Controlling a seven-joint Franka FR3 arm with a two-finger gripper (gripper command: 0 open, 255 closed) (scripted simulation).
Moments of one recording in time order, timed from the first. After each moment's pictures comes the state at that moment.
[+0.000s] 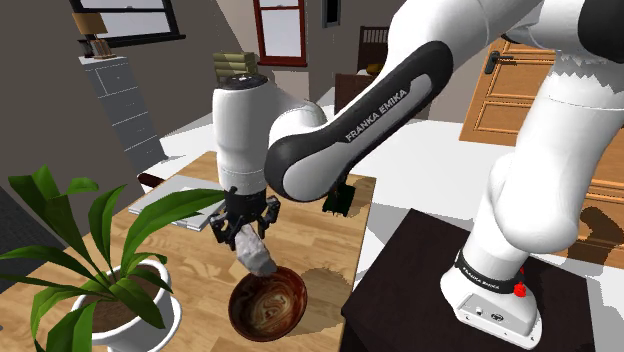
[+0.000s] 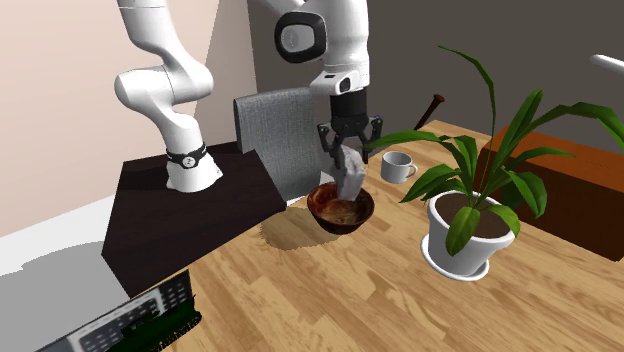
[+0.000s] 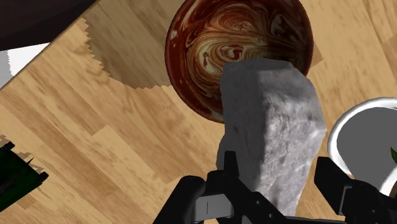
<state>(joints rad) 0.22 0.00 0.49 -2.22 -0.10 2.38 1.08</state>
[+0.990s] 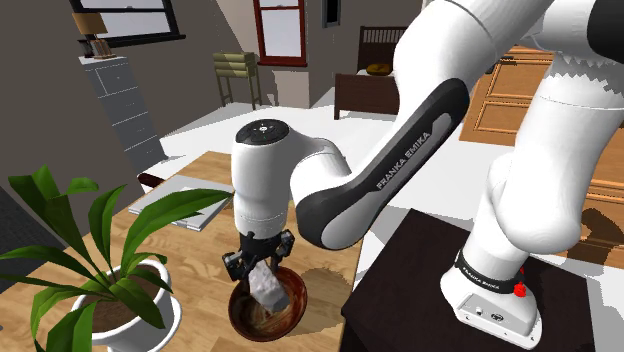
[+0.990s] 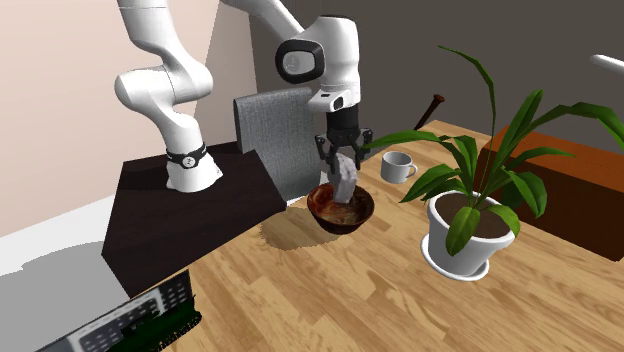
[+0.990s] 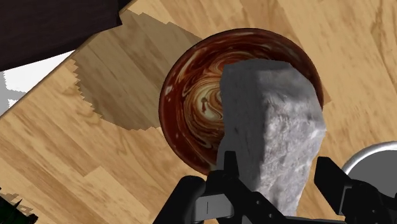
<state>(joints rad) 0.26 0.01 0.54 -2.36 -0.15 2.51 1.23</state>
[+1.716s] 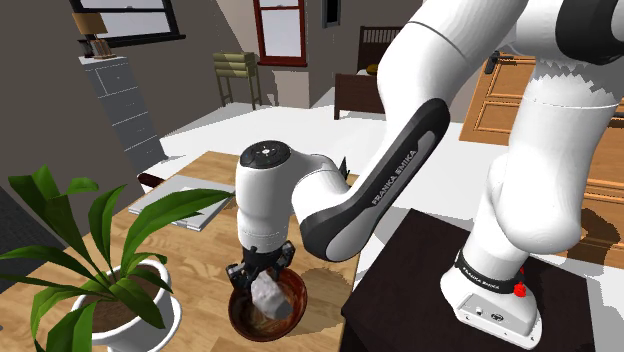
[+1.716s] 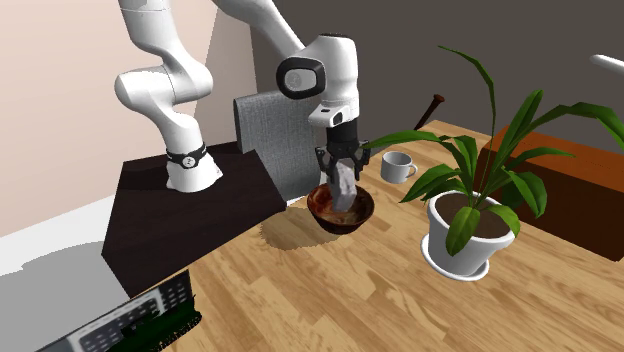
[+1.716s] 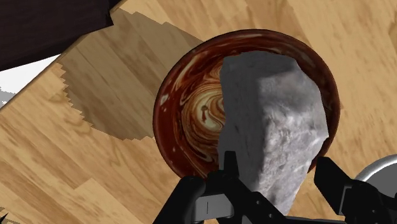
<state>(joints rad) 0.26 0.09 0.53 -2.38 -0.24 2.59 1.30</state>
